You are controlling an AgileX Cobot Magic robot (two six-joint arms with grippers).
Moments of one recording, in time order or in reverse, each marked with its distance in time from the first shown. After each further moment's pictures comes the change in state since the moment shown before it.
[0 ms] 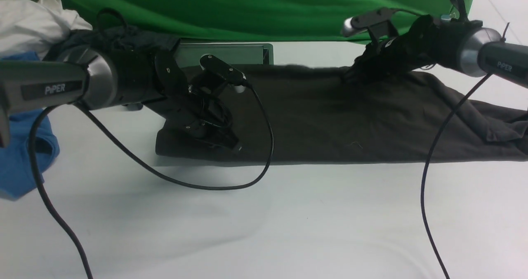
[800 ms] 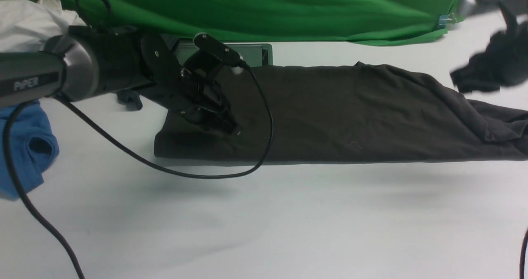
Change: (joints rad) right arm -0.161 -0.727 0.645 -0.182 0.334 0.175; left arm -0.003 -0.101 0.001 -0.015 0.004 0.020
